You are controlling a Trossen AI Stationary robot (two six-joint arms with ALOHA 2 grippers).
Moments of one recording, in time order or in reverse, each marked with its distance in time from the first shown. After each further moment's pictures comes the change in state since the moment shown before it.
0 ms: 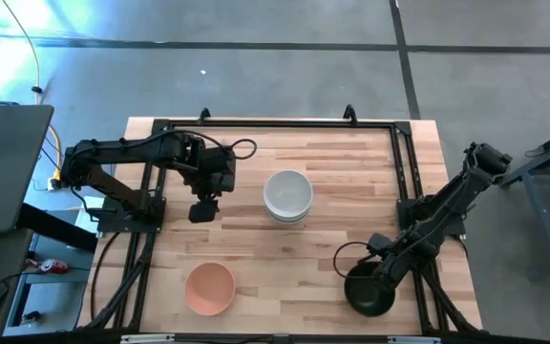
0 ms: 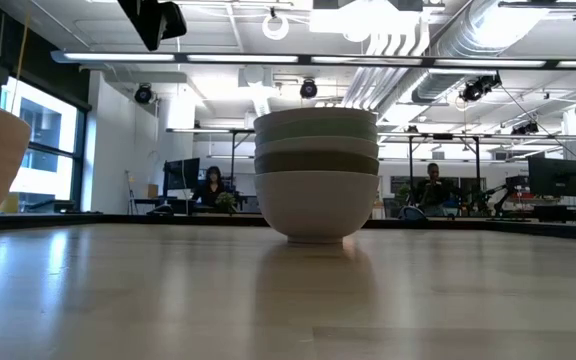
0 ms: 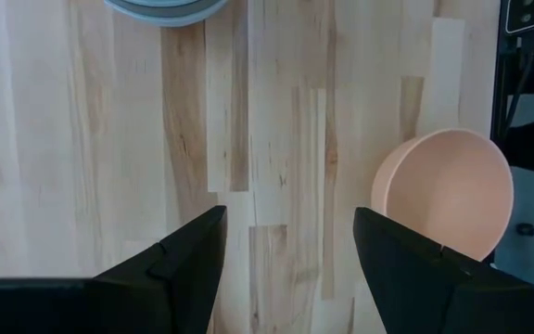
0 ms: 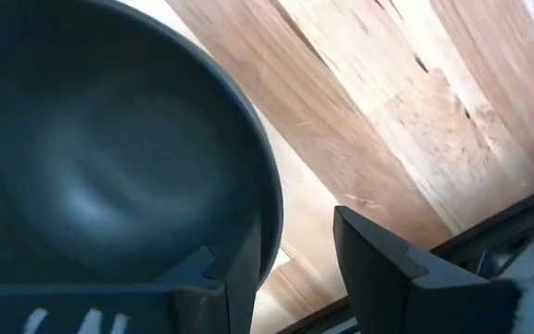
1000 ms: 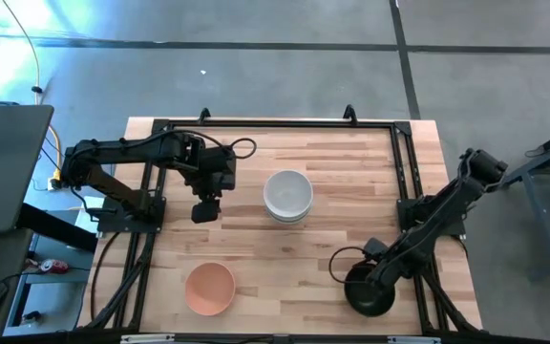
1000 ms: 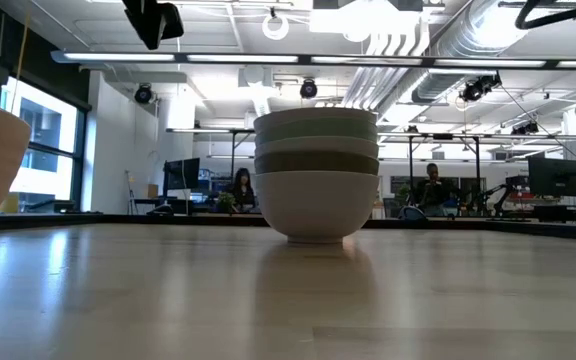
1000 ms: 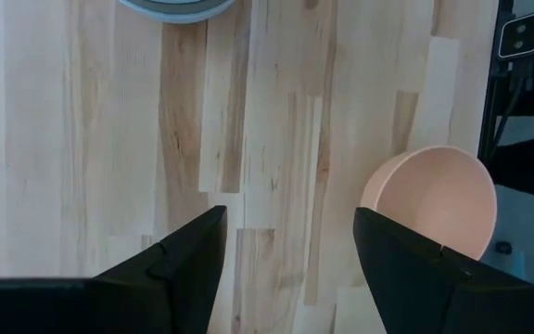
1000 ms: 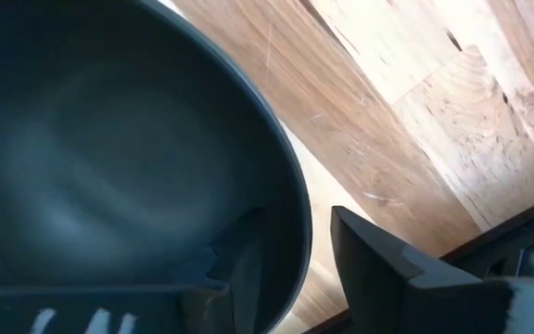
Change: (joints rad) left arm 0.000 0.000 0.000 0.011 0.010 -0.079; right arm -0.007 0.105 0.000 0.059 -0.049 0.022
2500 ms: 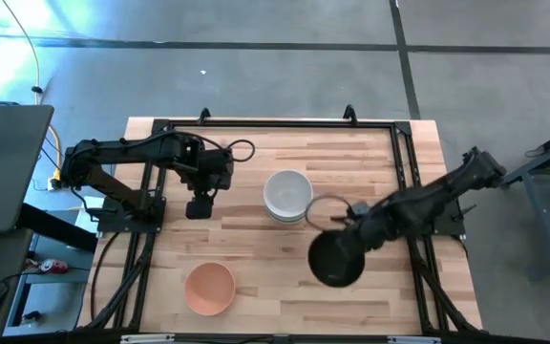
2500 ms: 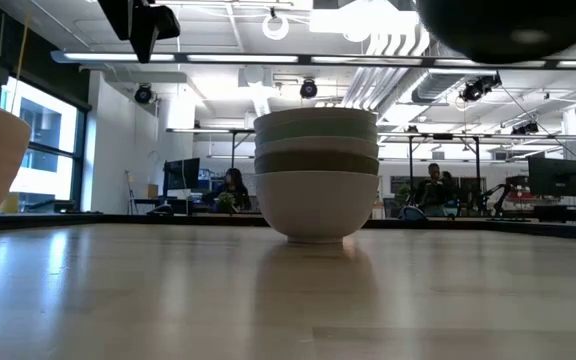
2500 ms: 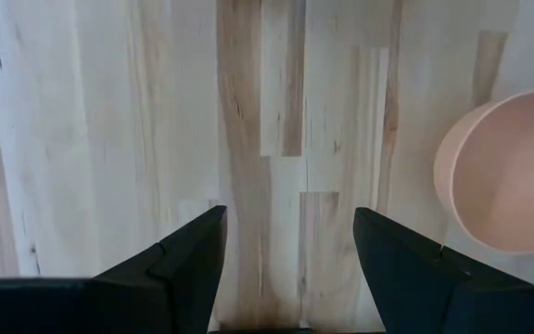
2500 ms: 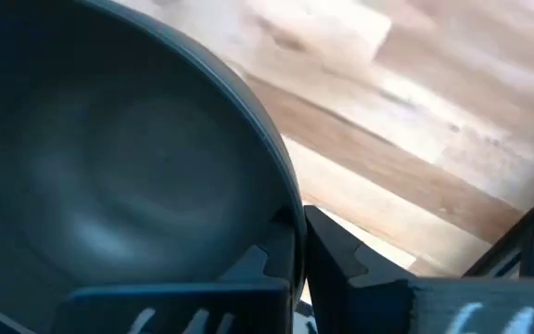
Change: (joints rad) left arm 0.000 0.000 0.000 -0.097 -0.153 0.108; right arm -0.350 0.012 0.547 -0.376 0.067 0.045
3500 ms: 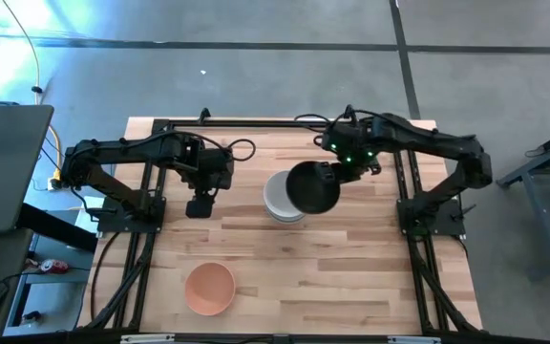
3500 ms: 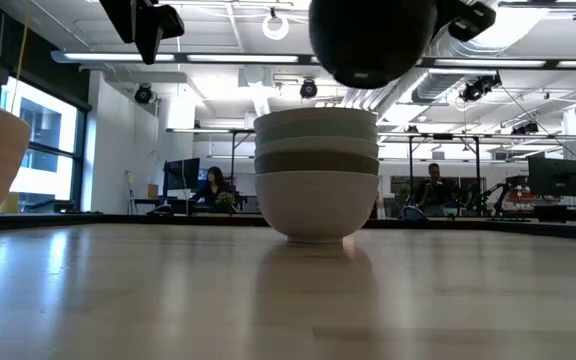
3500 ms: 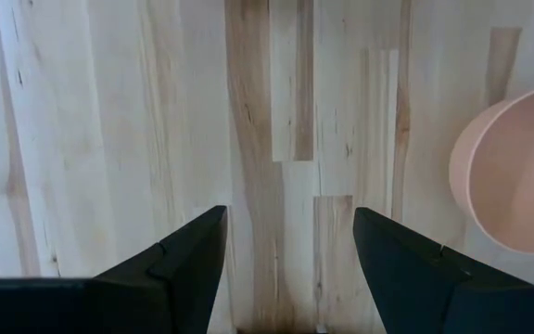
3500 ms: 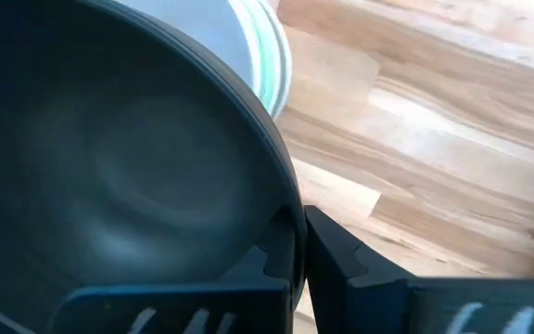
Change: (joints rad) left arm 0.000 0.000 0.000 0.013 -0.026 0.043; right arm -0.644 0.081 0.227 -0.094 -0.115 -0.494
